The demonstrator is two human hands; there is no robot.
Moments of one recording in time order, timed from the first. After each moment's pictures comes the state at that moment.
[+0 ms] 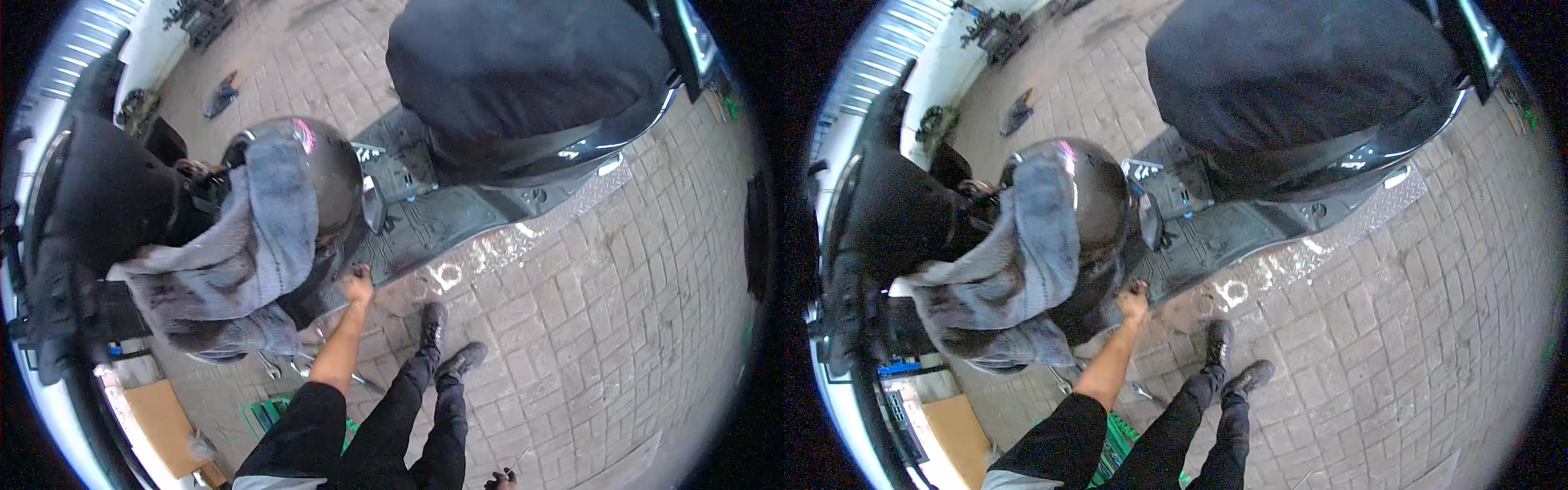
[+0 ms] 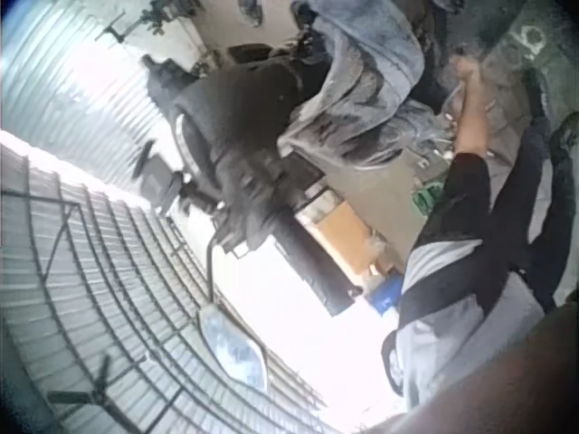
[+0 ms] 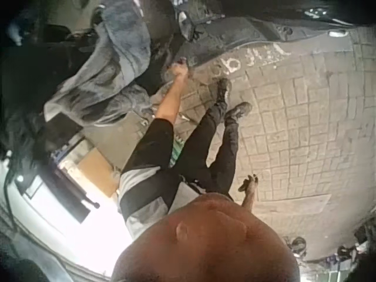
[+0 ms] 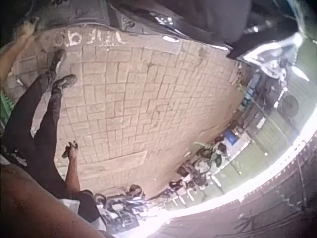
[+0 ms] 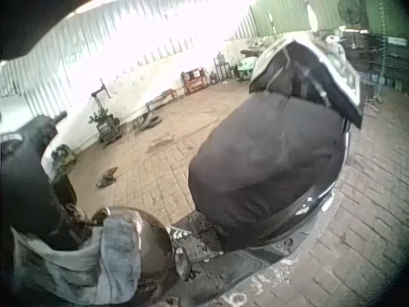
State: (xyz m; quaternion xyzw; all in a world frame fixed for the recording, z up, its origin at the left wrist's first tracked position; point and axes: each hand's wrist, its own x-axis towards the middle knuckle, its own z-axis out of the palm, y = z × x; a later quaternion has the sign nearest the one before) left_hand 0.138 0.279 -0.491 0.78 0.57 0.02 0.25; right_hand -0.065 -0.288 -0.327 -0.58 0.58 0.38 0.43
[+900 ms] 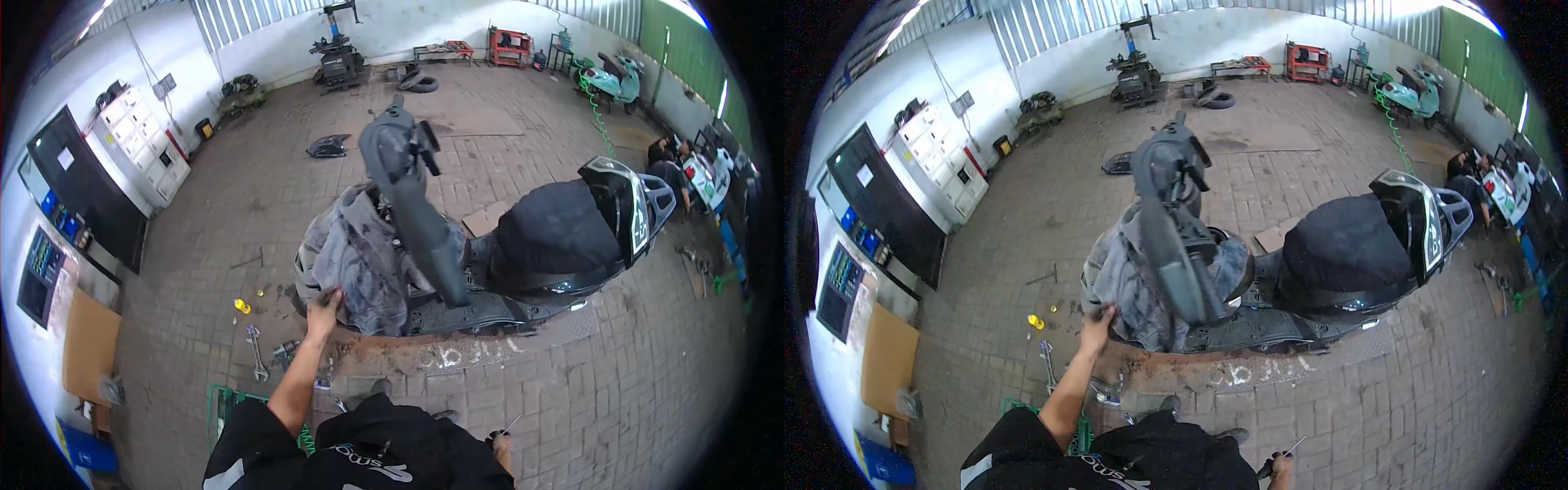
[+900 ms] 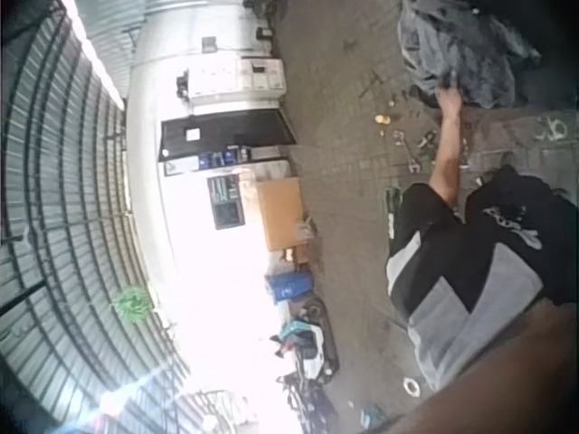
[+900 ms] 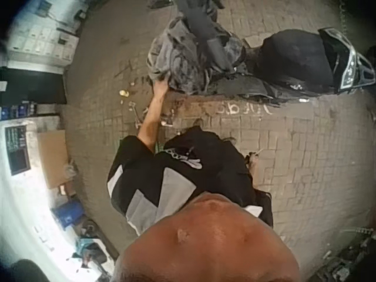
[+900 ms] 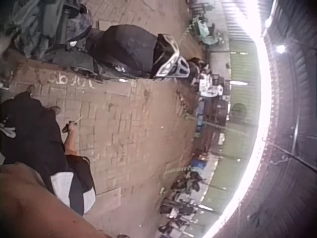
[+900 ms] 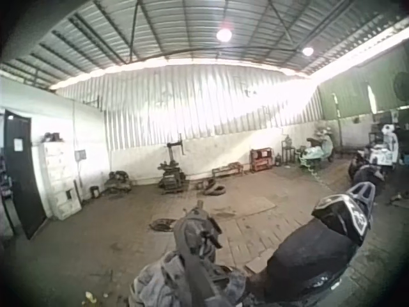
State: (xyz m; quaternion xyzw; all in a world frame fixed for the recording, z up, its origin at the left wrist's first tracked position) left_hand -0.095 0.298 -0.053 0.63 0.44 0.37 0.53; right_hand 0.063 -0.217 -0.354 -0.69 0.29 0.35 0.56
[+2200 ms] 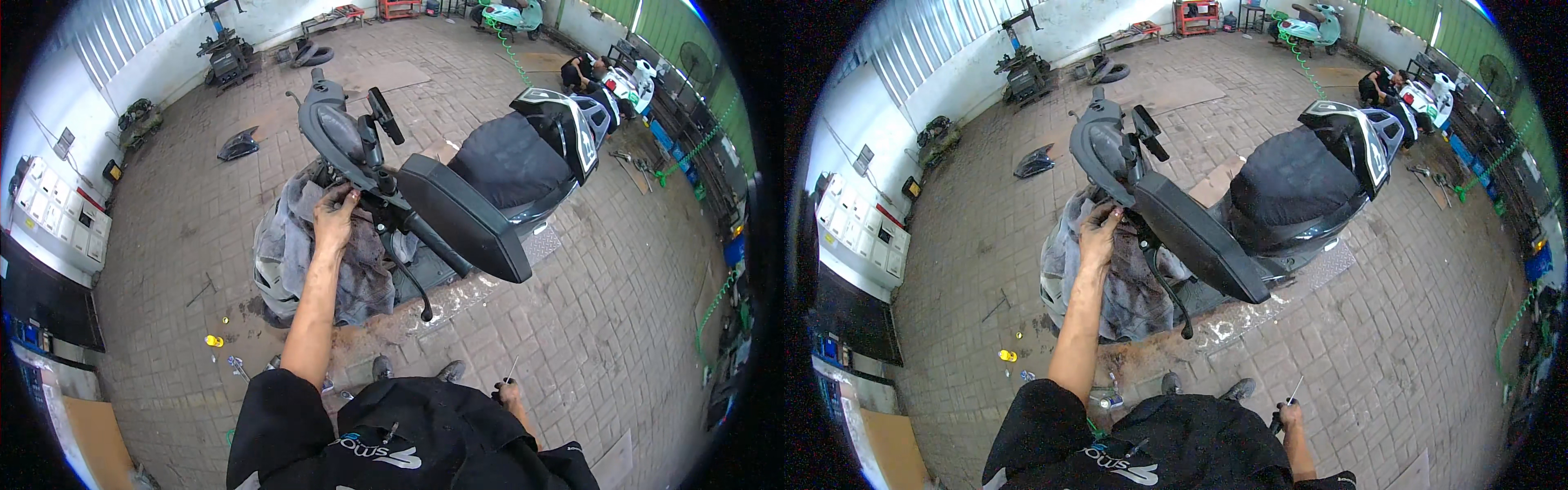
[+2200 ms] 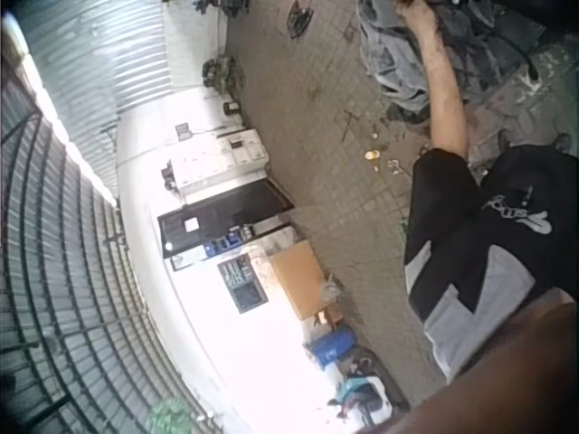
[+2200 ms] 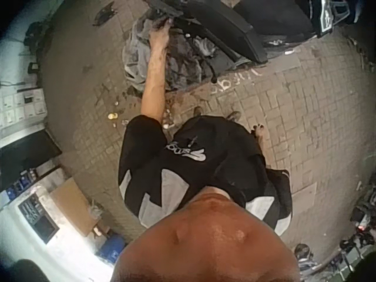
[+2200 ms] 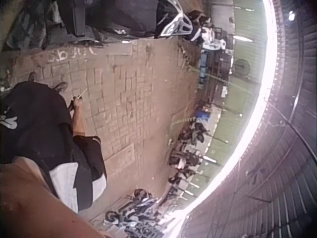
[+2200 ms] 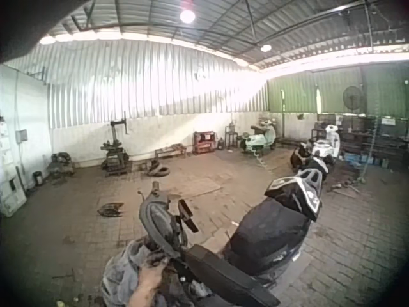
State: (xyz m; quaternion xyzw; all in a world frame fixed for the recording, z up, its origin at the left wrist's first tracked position) left_hand 0.058 0.361 0.047 0.66 0.21 0.38 0.61; right_hand -0.011 -0.155 -0.256 -0.76 0.31 0.33 0.47
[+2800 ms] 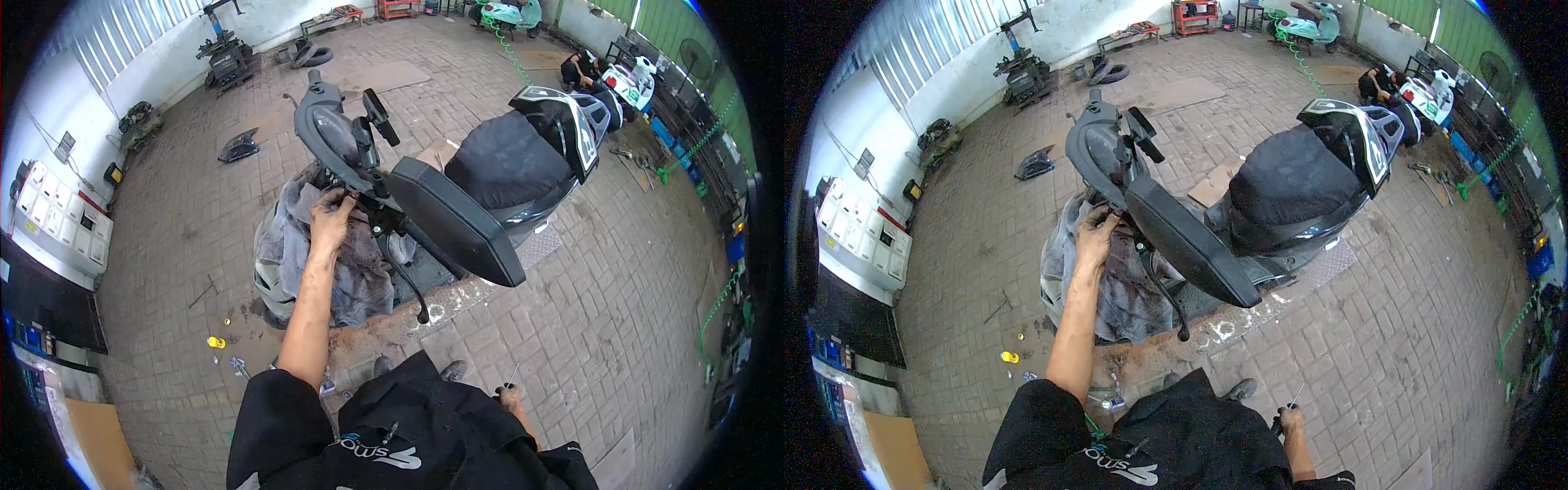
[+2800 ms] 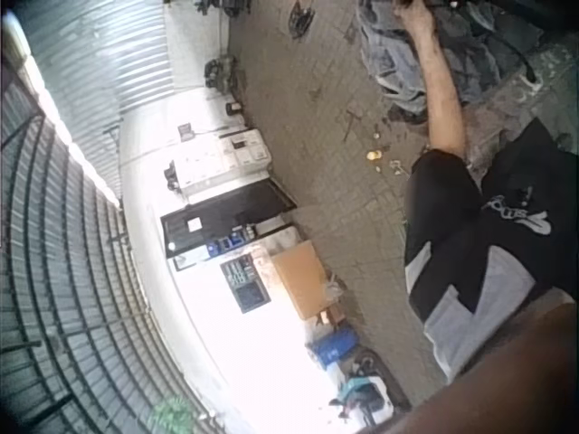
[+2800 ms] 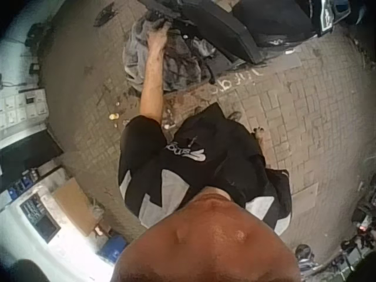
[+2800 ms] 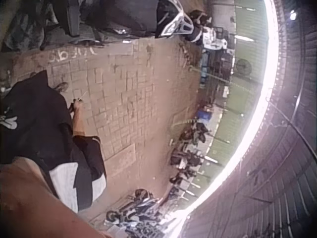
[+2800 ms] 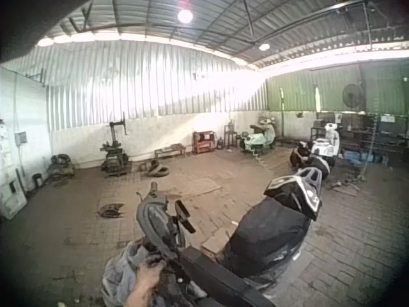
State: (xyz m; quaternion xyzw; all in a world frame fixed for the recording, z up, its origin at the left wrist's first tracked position) left_hand 0.060 0.375 0.039 0.70 0.20 0.36 0.58; right_hand -0.015 -0.158 -0.250 -0.75 0.35 0.32 0.46
